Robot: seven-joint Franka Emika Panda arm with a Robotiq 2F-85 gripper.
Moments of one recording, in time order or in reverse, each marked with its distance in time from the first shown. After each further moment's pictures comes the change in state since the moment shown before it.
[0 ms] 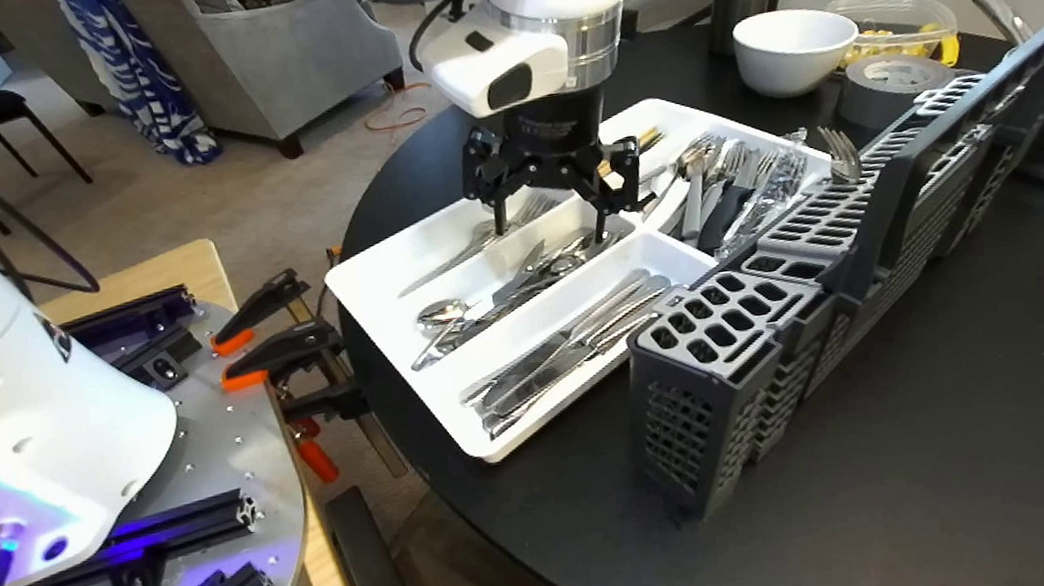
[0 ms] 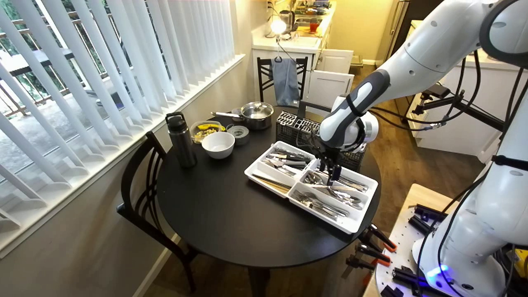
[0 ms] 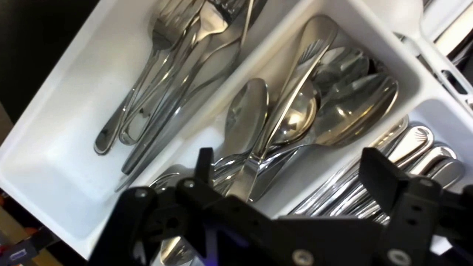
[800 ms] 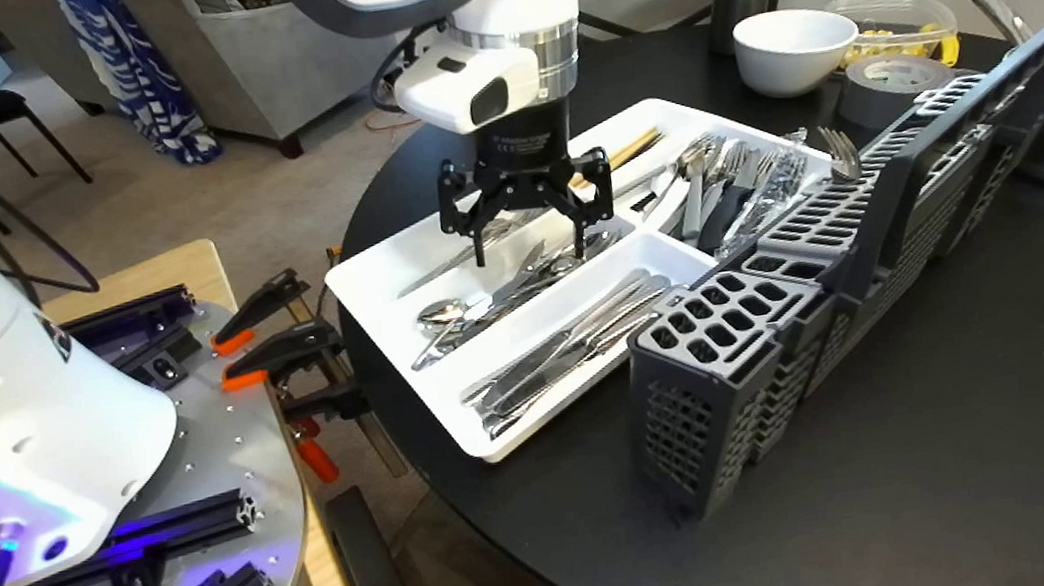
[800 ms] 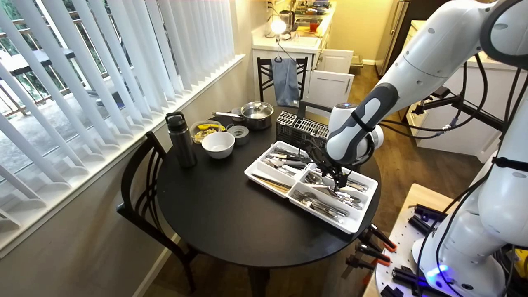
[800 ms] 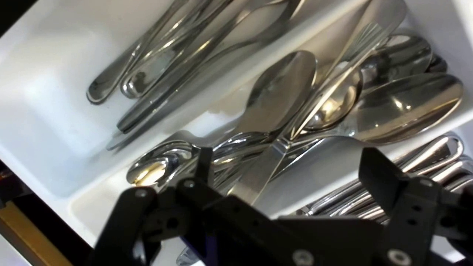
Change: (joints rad) arm 0.063 0.003 -0.032 -0.074 -0.233 0.091 0.031
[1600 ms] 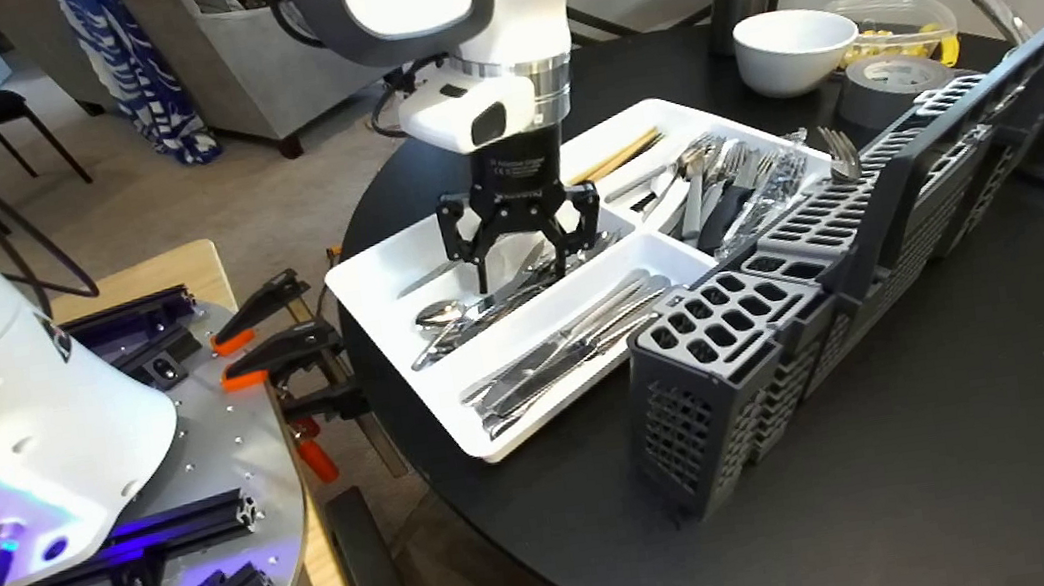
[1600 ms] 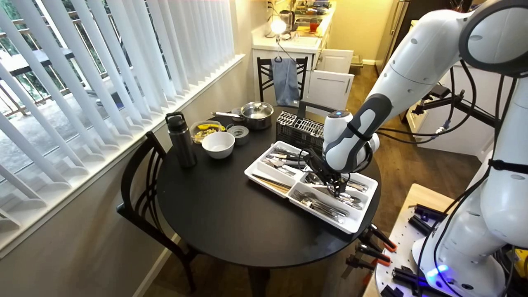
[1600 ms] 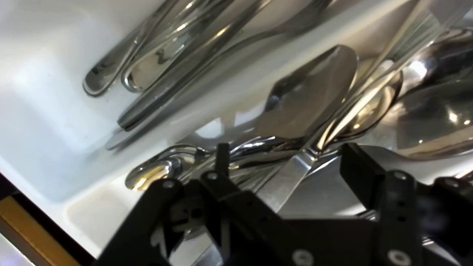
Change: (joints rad) arm 0.073 0.076 -0.050 0.018 -0.108 0.000 0.096
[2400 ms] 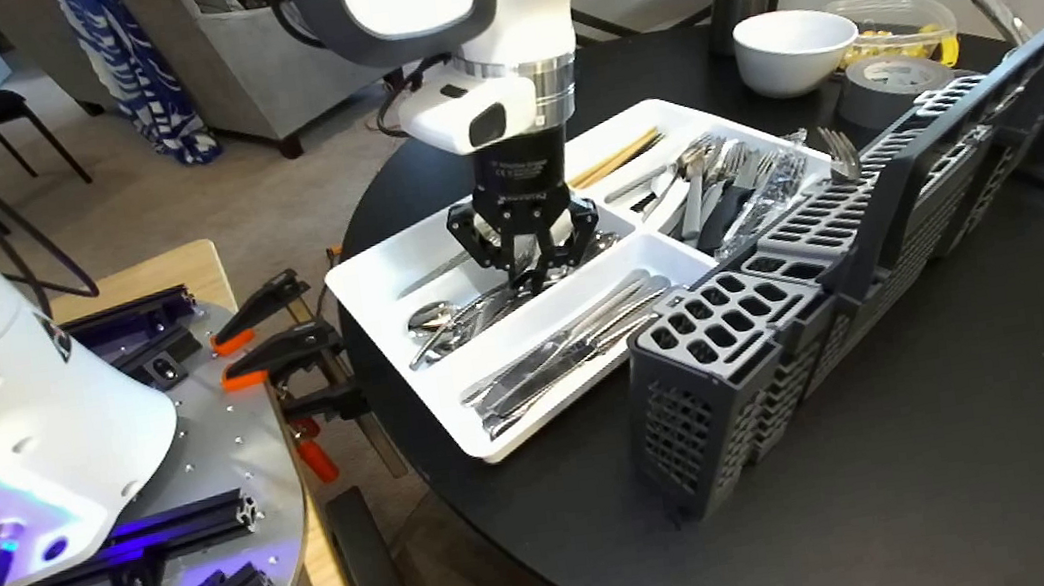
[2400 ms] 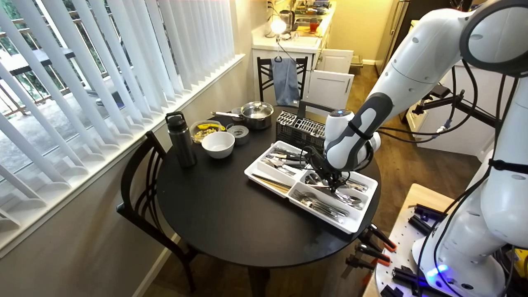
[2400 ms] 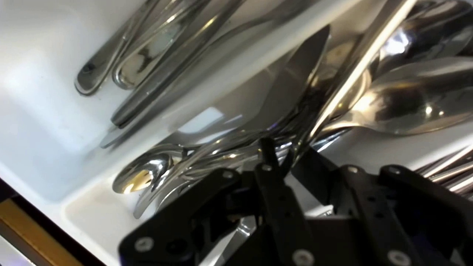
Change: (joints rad) arm 0.006 -0.005 -0.022 -0.003 -0.001 0.004 0.036
